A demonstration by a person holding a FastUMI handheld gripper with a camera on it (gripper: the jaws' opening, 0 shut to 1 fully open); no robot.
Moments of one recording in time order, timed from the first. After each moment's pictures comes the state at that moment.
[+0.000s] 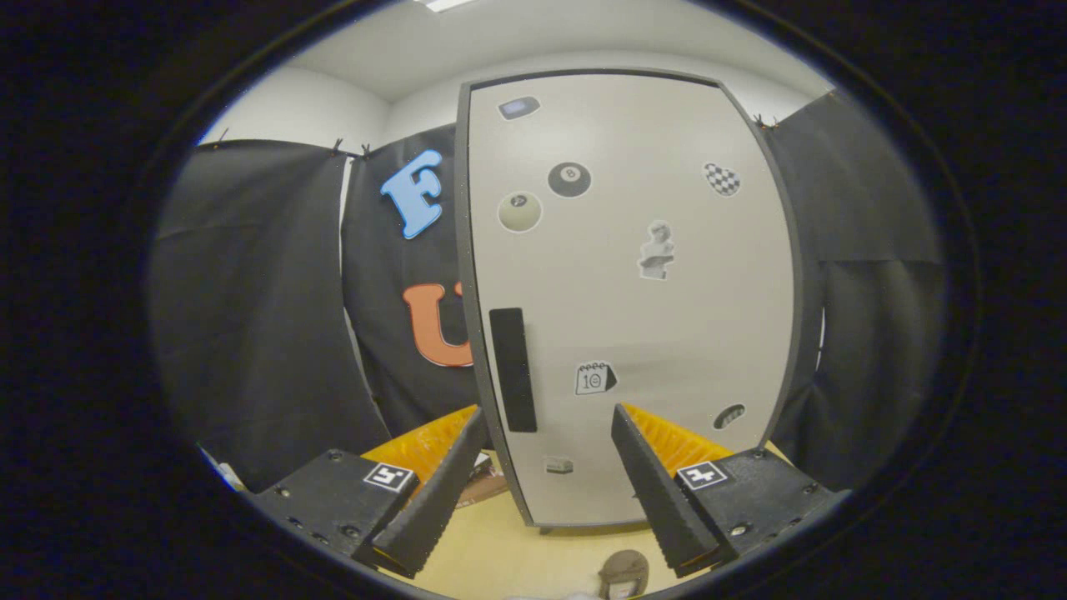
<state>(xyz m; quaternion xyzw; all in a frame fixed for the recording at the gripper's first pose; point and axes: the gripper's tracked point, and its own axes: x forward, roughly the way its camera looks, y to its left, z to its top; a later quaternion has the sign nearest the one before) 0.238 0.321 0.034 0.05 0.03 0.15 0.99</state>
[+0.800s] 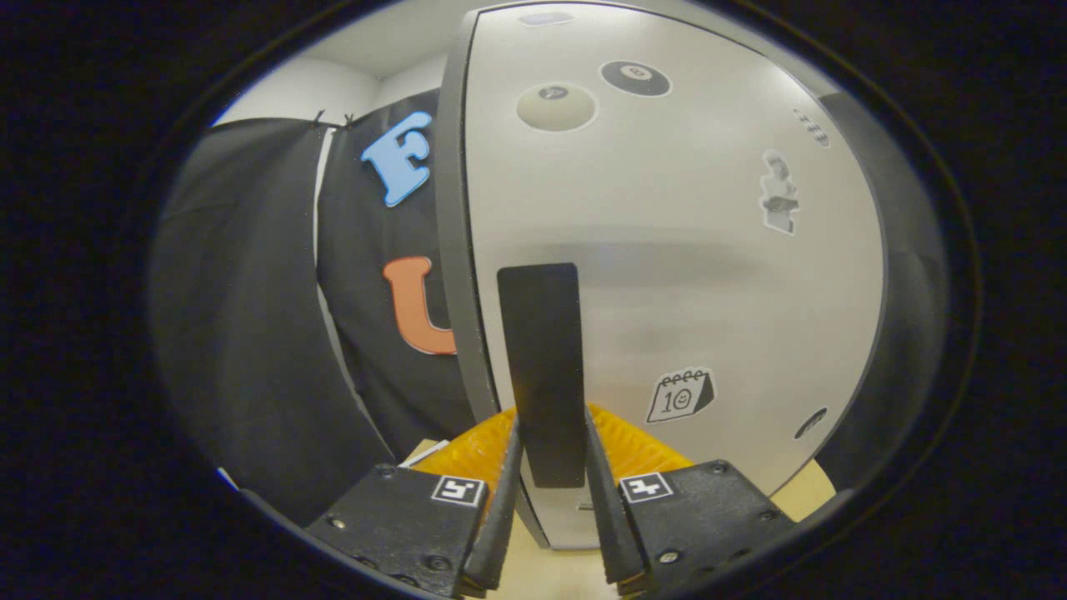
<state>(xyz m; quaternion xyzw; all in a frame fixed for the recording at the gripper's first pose) 0.332 0.373 0.012 0.05 0.06 0.11 0.99</state>
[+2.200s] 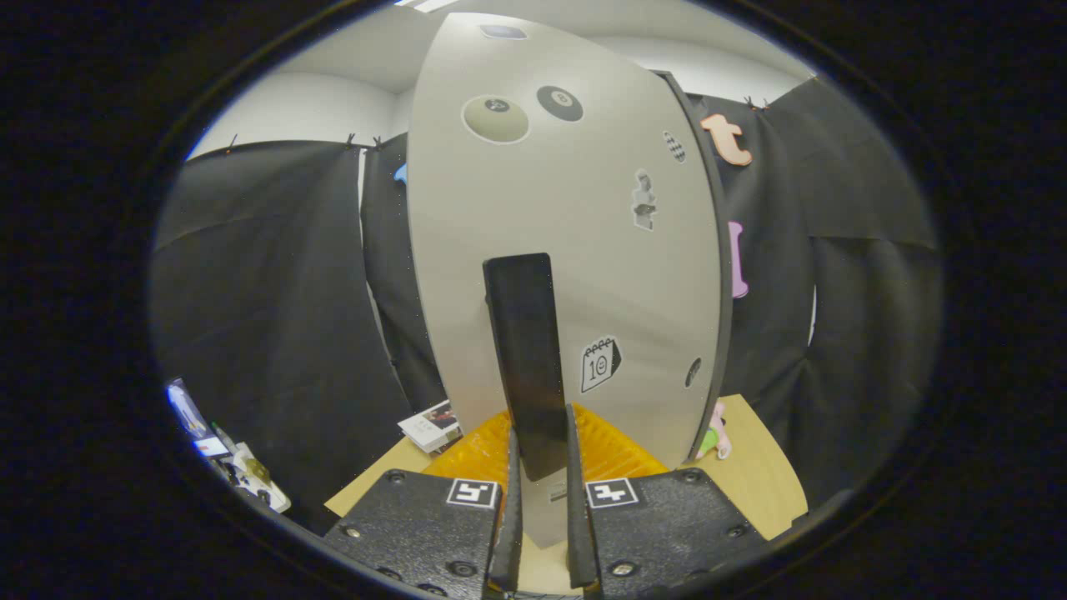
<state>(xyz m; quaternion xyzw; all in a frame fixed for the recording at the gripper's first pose) 0.121 0.201 -0.009 0.04 0.07 0.17 0.98</state>
